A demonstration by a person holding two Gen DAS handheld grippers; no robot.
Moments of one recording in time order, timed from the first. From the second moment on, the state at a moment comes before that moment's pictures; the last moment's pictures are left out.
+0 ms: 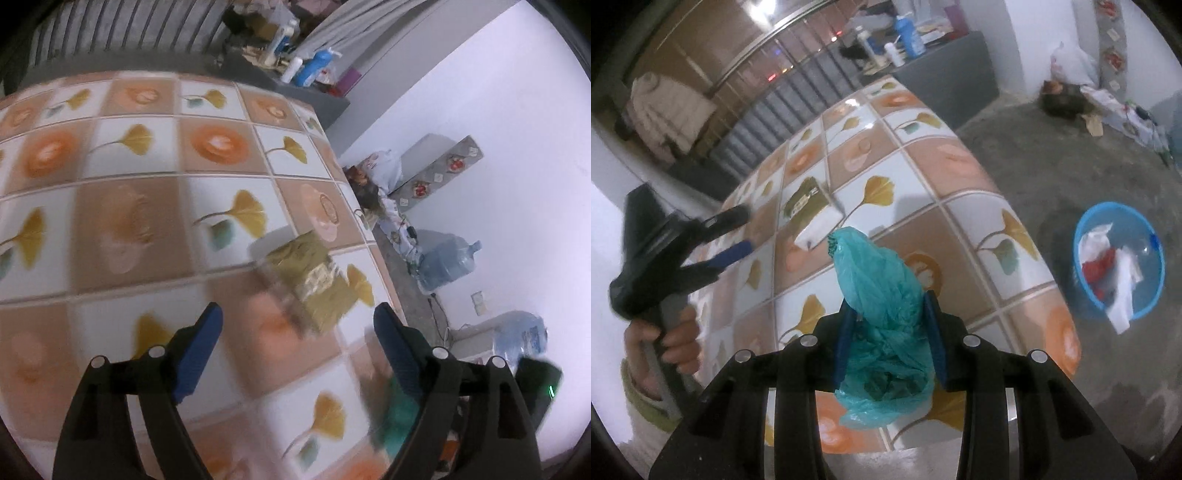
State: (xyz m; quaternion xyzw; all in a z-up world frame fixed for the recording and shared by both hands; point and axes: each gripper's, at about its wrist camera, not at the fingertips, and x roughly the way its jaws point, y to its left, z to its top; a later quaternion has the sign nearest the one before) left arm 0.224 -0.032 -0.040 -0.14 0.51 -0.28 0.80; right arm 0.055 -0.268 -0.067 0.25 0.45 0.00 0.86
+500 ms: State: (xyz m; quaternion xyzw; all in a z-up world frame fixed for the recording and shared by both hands) left arm 0.236 -0.120 -0.069 0.05 0.45 -0.22 0.87; right arm 0.055 -0.277 -0.071 0.26 0.43 0.01 0.86
